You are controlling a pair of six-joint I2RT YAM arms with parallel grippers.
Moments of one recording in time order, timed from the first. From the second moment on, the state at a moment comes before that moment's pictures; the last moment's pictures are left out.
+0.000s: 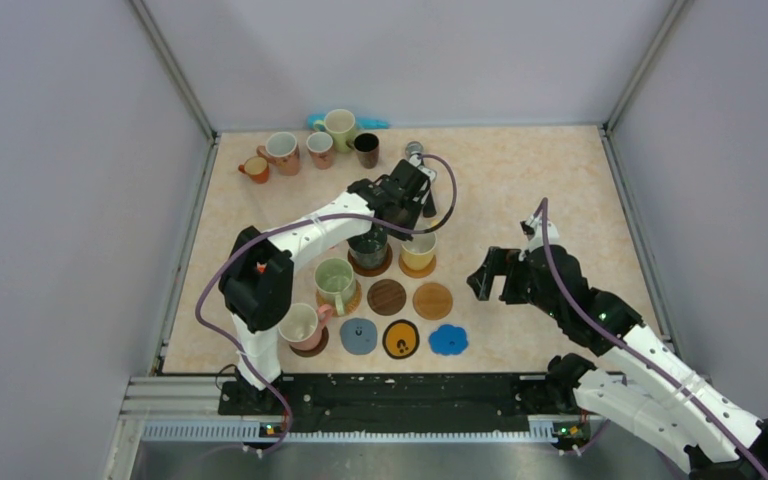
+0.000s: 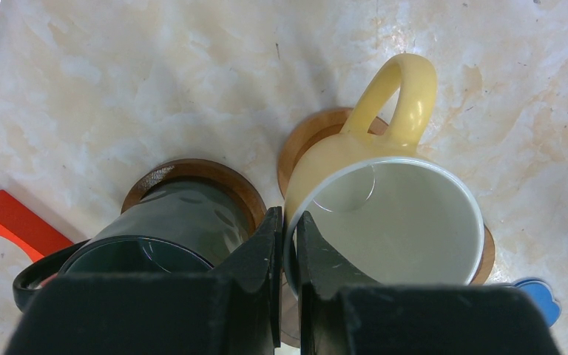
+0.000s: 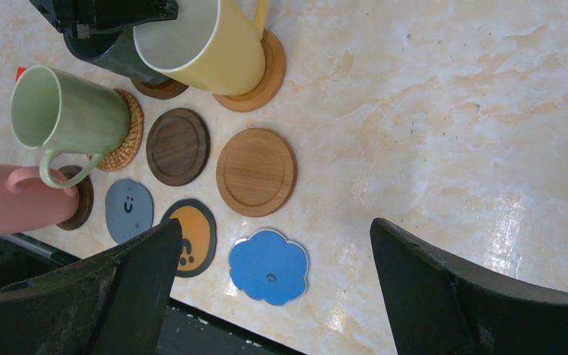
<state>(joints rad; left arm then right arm) -0.74 1.89 1.56 -0.66 -0.09 -0.21 0.68 0.65 0.67 -0.60 0.16 0.59</state>
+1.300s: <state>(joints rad) -0.48 1.59 1.60 -0.57 -0.52 -0.23 0.68 0.65 0.67 -0.59 0.16 0.58</state>
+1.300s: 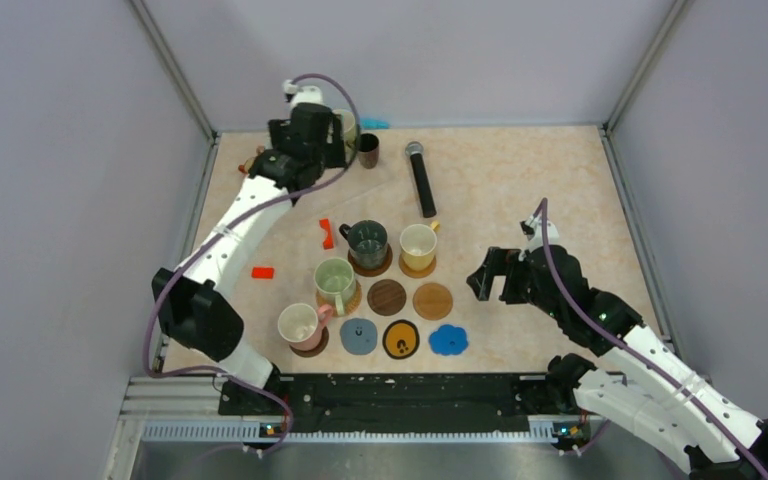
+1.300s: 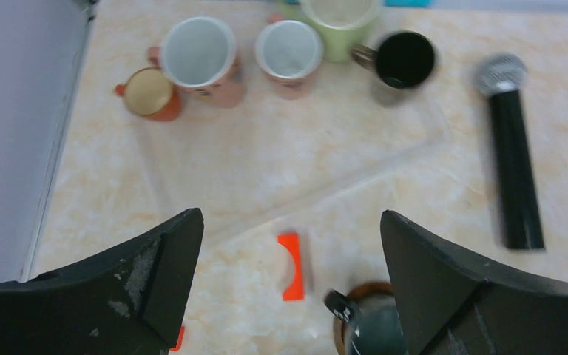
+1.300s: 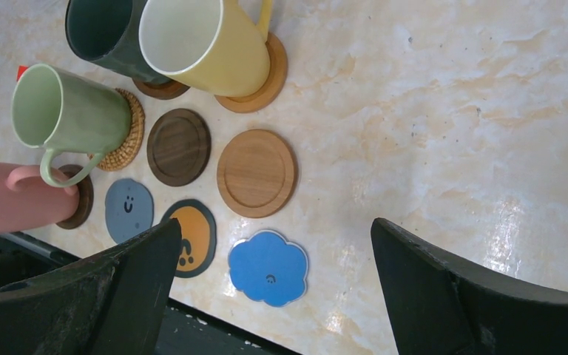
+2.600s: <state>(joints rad) 0.10 2.02 1.63 -0.28 -0.06 -0.86 0.68 0.74 0.66 -0.58 0.16 0.54</state>
